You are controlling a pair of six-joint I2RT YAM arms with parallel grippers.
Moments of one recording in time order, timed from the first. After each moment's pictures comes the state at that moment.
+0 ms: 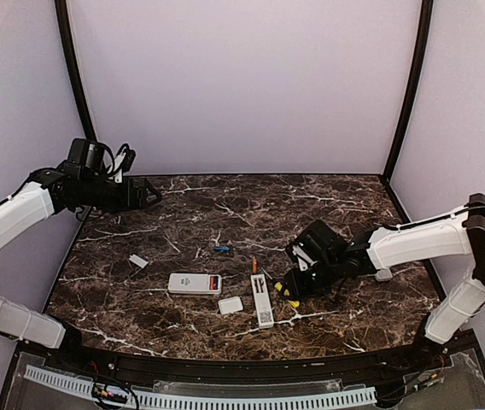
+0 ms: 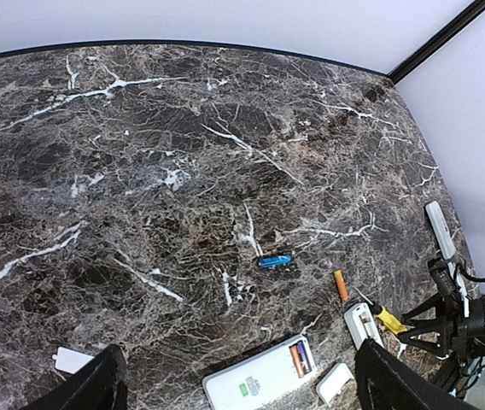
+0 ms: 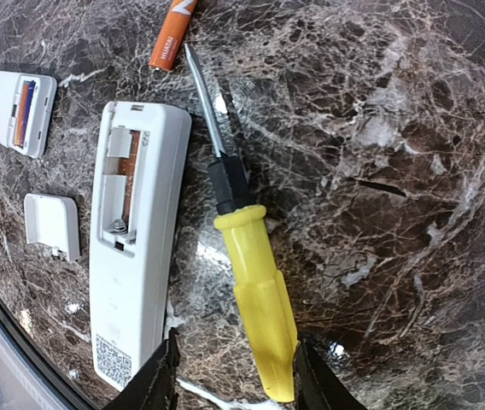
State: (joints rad) left arm -0.31 1.25 1.10 -0.56 0.31 -0.31; right arm 0.92 1.57 0.82 -0.31 -0.15 0.66
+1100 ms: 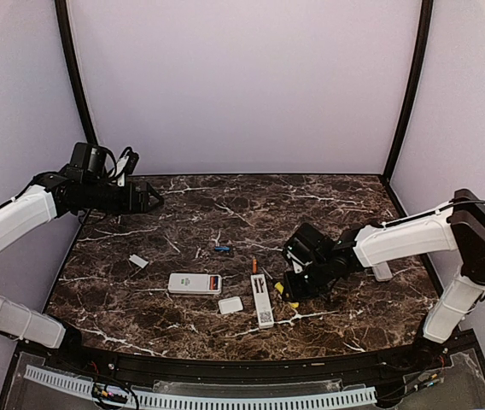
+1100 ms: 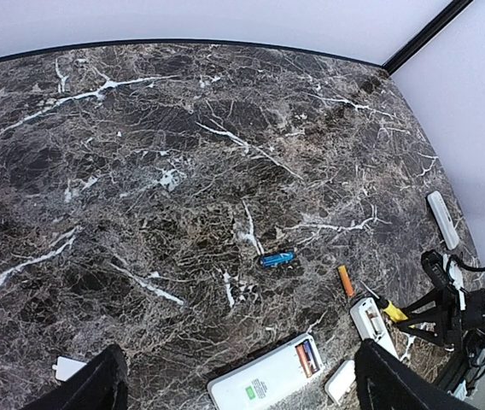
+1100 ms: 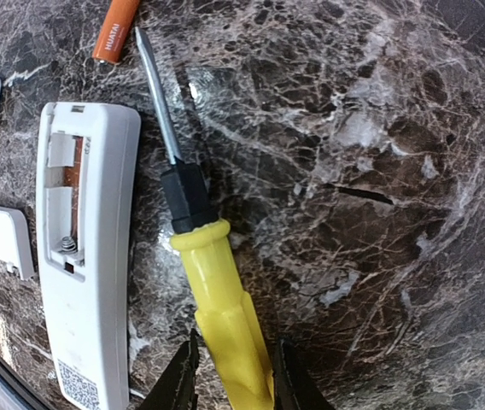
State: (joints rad) left arm -0.30 1.26 1.06 -0.51 0.32 -0.27; right arm 0.94 1.67 0.90 -0.41 -0.07 0.66
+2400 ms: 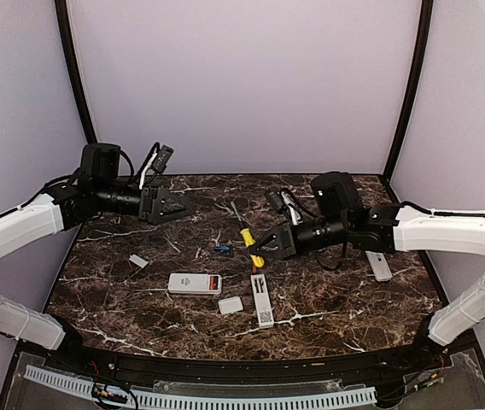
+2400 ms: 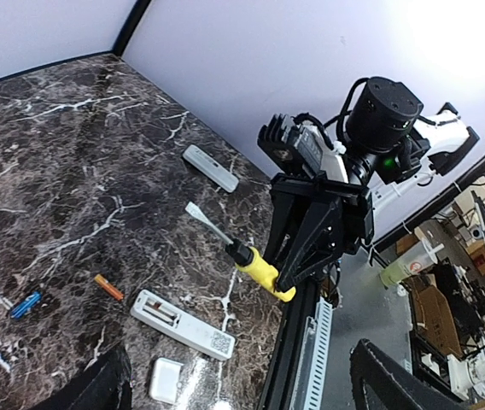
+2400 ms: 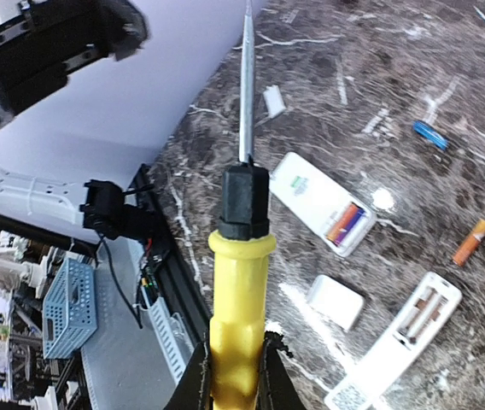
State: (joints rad) left arm -0.46 1.23 1.01 -0.24 0.87 -0.27; right arm 0.90 1.41 0.96 -0.11 -0.48 0.60
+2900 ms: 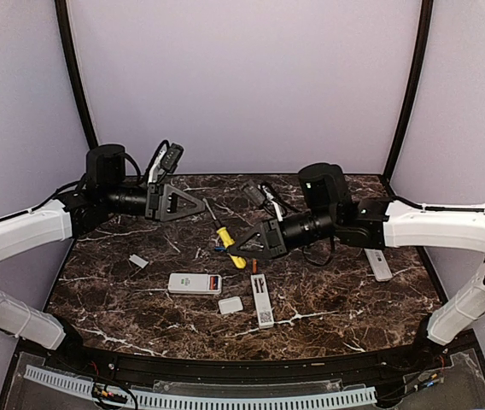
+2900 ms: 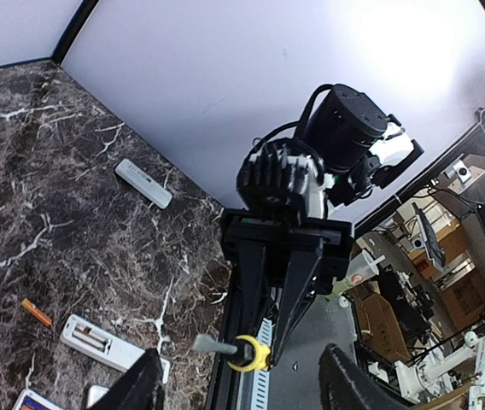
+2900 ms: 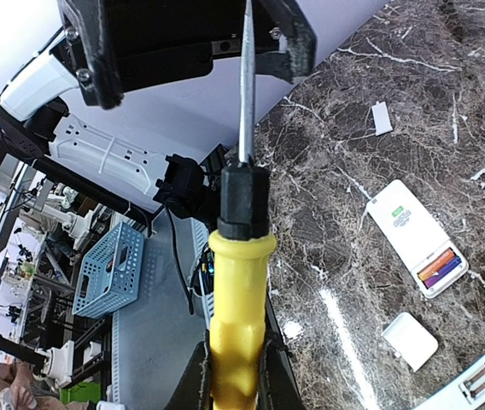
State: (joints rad) left arm -0.55 1.28 0.96 0.05 0.97 -0.52; right arm 0.97 1.48 1.09 -0.04 -0.66 0.55
